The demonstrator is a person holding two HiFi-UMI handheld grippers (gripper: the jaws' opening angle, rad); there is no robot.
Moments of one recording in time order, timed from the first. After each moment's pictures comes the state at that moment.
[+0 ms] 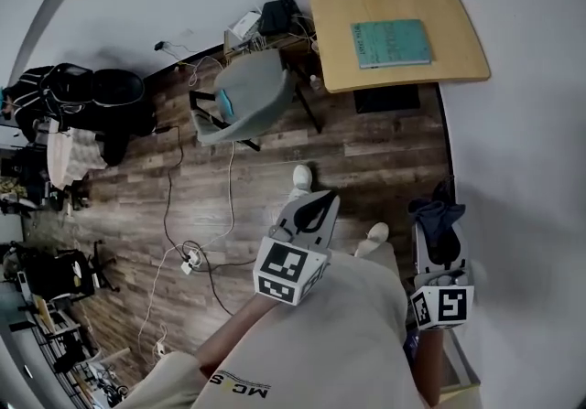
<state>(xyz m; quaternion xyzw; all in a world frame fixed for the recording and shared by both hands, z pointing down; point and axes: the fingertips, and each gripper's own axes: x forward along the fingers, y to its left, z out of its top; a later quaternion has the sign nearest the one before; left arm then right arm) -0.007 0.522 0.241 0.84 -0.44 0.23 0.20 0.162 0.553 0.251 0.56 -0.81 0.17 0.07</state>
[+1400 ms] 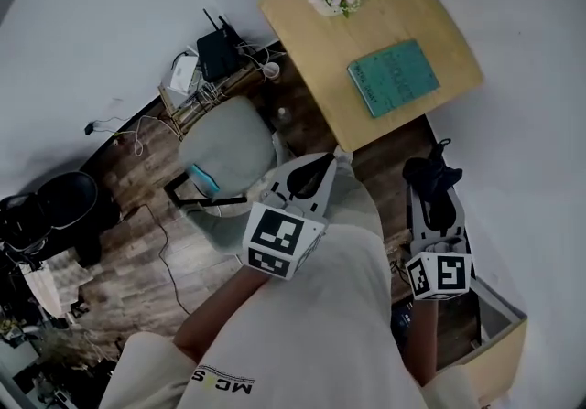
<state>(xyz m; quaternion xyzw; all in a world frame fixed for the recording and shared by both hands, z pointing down) -0.147 0.186 0.245 0.93 -0.24 0.21 0.19 -0.008 0.271 0.244 0.72 -0.67 0.18 0.09</state>
